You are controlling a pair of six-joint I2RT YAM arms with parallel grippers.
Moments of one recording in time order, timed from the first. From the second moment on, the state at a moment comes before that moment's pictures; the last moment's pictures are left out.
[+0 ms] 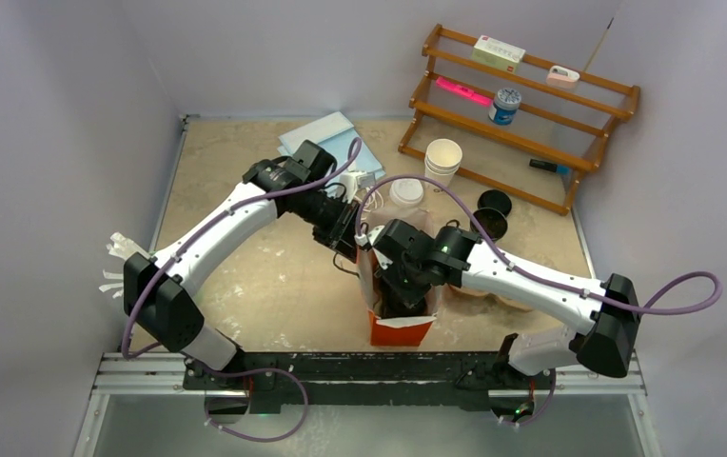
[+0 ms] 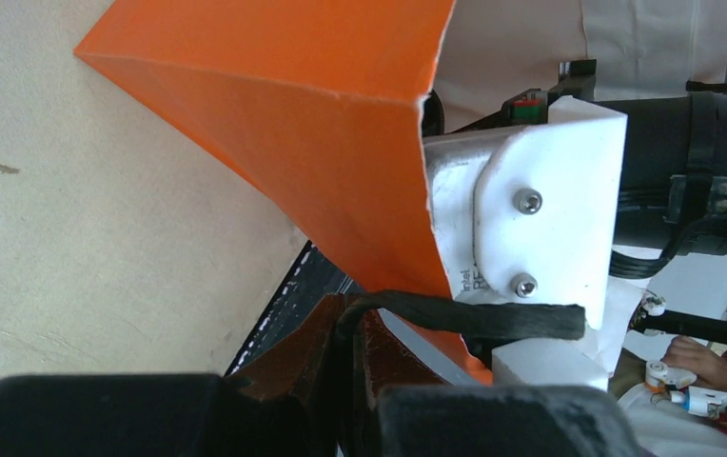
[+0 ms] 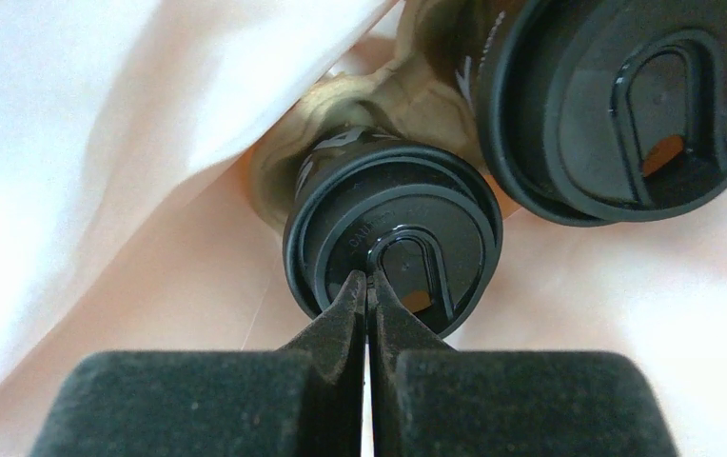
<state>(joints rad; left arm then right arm) -0.61 1.54 1.46 -1.04 0.73 -0.13 1.04 1.35 1.18 -1.03 0.01 0.25</state>
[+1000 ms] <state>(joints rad) -0.61 1.55 1.47 -1.07 0.71 -0.12 1.09 1.35 1.09 -0.90 -0.06 0.31</state>
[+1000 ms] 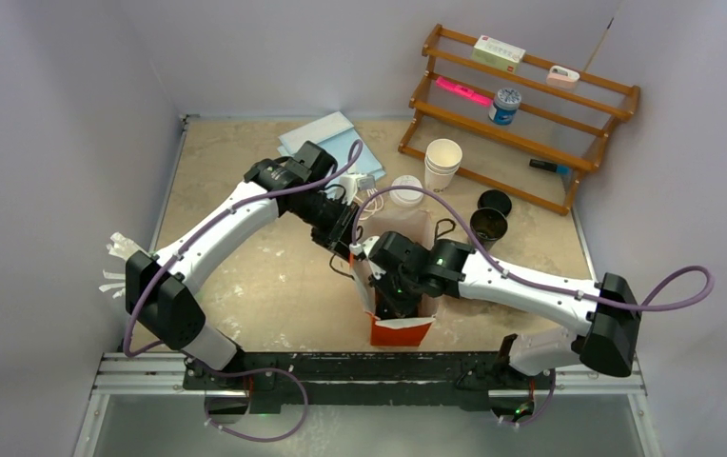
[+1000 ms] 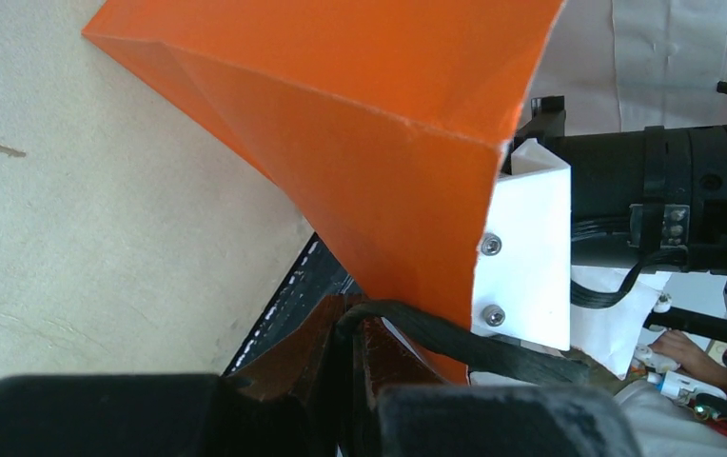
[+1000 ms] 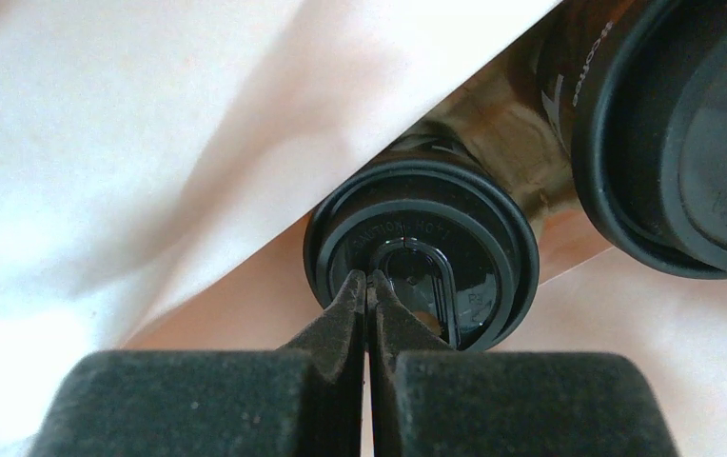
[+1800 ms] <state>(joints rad) -0.61 1.55 1.47 -1.06 0.72 -0.11 1.11 1.36 1.11 -0.99 0.09 0.40</state>
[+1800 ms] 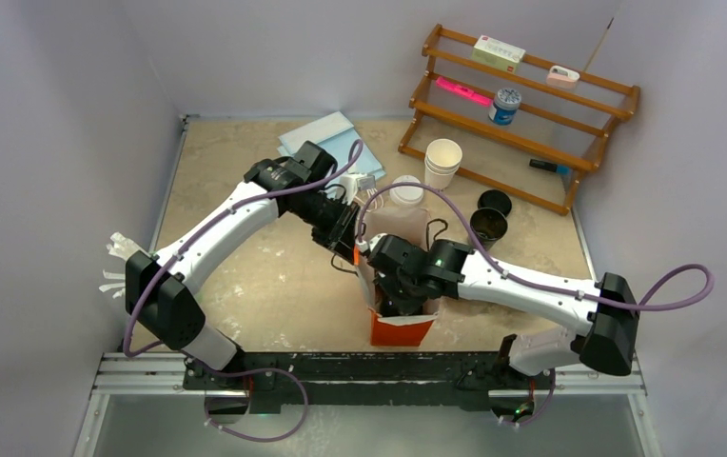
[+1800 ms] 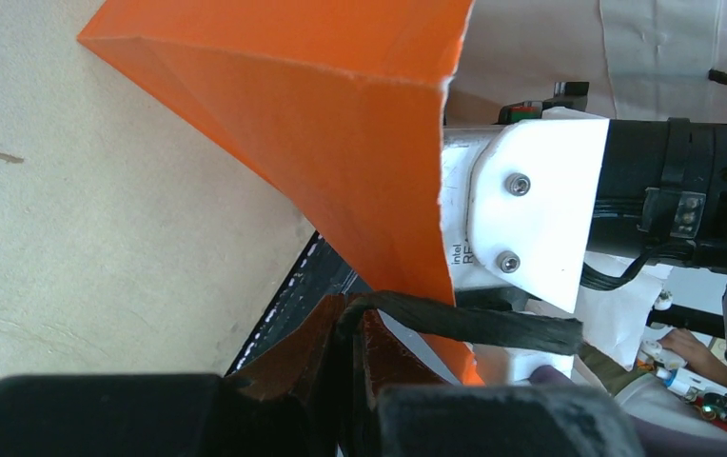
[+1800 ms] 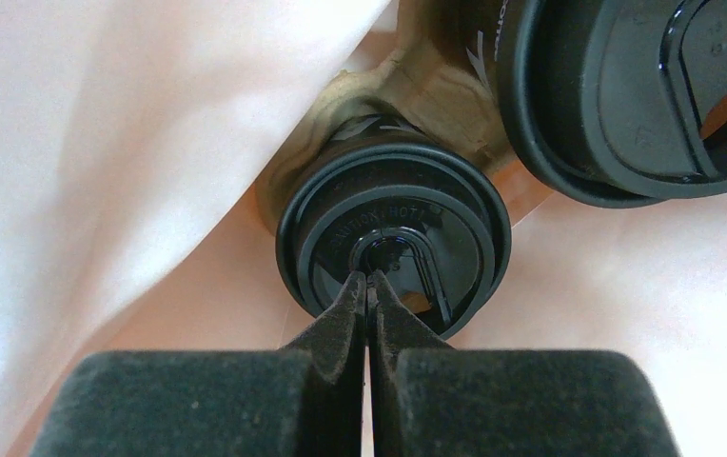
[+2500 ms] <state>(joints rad) -0.60 1.55 1.47 -1.08 0.72 -0.09 1.11 1.35 1.21 -1.08 0.15 0.39</state>
